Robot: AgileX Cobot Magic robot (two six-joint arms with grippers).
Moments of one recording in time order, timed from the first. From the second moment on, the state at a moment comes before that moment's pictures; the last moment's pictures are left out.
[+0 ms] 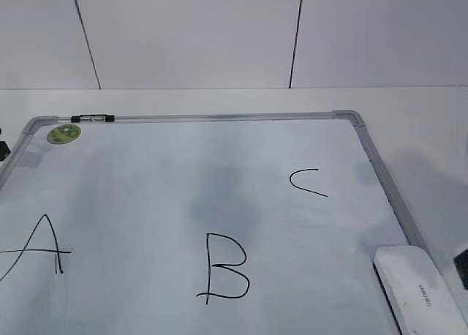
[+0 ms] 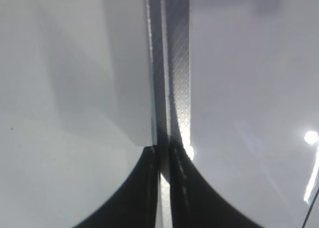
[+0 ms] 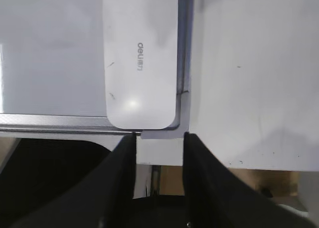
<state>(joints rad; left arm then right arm) 0.12 2.04 -1.39 -0.12 1.09 0.21 0.59 1.05 -0.80 -0.15 1.24 0.57</state>
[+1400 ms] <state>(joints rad) 0.12 2.04 -1.39 -0.13 1.10 0.21 0.50 0.99 -0.73 -0.13 1.03 0.46</state>
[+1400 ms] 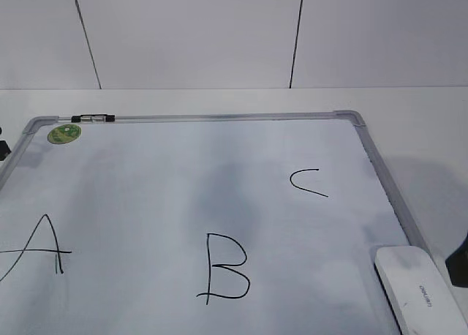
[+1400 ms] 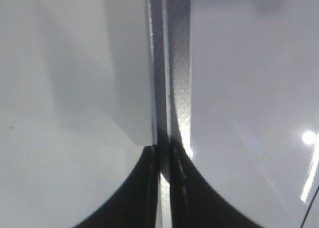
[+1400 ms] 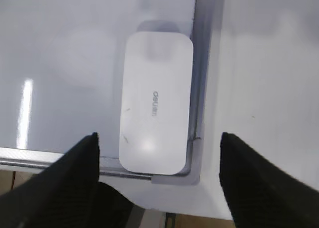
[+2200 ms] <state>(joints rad) 0.12 2.04 -1.39 -0.14 1.11 0.21 0.43 1.04 -0.69 -0.06 0.98 0.39</state>
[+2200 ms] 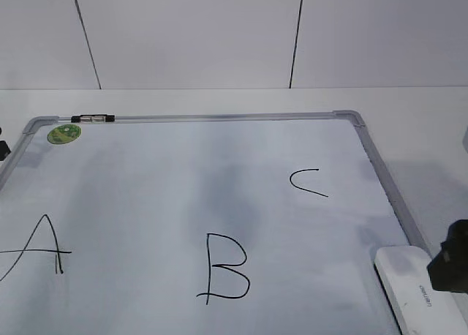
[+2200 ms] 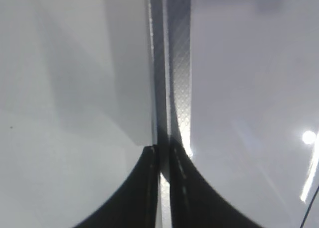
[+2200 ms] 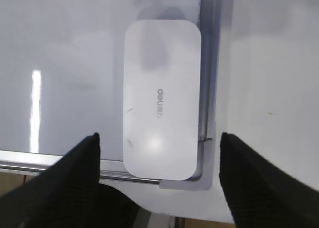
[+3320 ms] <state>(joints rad) 0.12 2.04 -1.39 -0.14 1.11 0.21 0.43 1.44 -0.70 -0.06 0.83 0.39</state>
